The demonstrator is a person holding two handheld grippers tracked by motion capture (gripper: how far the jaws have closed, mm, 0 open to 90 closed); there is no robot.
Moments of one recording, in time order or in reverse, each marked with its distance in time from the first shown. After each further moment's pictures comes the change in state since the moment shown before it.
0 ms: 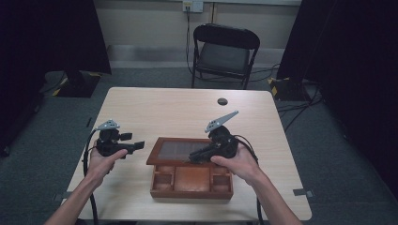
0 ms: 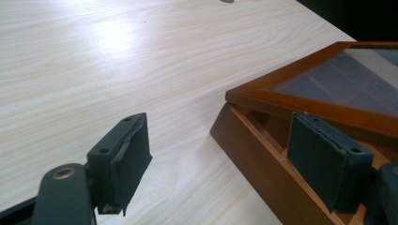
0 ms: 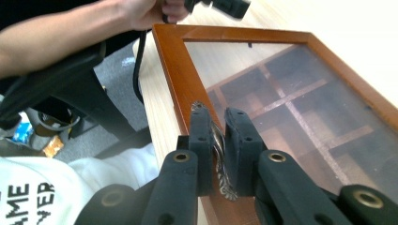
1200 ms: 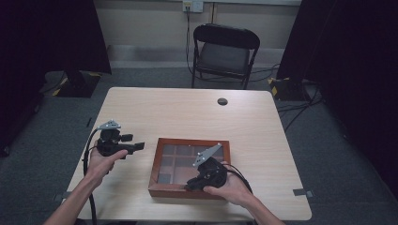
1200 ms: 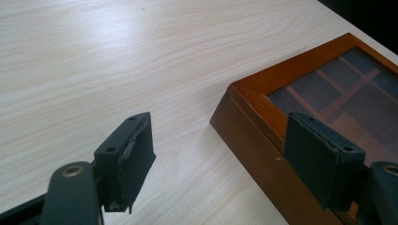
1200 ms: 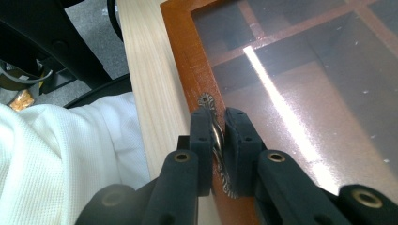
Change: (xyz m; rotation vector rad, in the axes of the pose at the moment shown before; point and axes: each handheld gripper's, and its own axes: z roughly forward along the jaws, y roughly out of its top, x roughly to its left) left arm 0.000 -0.001 0.004 0.044 -0.011 -0.003; right arm 0.013 -0.062 0.066 0.158 -0.047 -0.074
